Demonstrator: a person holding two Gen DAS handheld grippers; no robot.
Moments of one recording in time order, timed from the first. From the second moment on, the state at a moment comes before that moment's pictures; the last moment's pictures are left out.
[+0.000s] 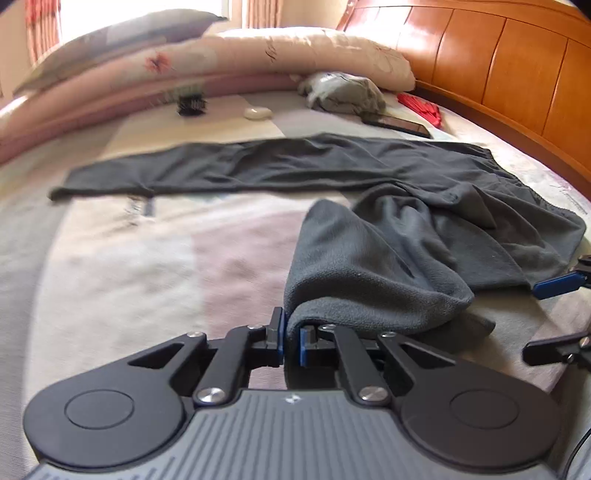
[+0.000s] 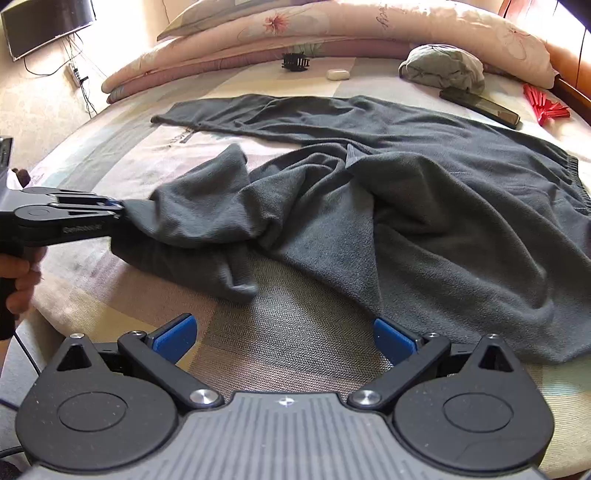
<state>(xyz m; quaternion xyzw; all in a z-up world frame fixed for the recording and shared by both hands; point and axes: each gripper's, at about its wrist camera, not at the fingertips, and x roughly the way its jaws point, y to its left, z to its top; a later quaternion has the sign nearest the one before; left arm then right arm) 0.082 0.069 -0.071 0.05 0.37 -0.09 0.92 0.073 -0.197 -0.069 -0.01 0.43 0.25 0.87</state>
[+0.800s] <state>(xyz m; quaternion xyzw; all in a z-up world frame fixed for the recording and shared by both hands) 0.079 0.148 -0.036 0.08 0.36 0.01 0.93 0.065 -0.199 -0.058 0.01 0.41 0.24 0.88</state>
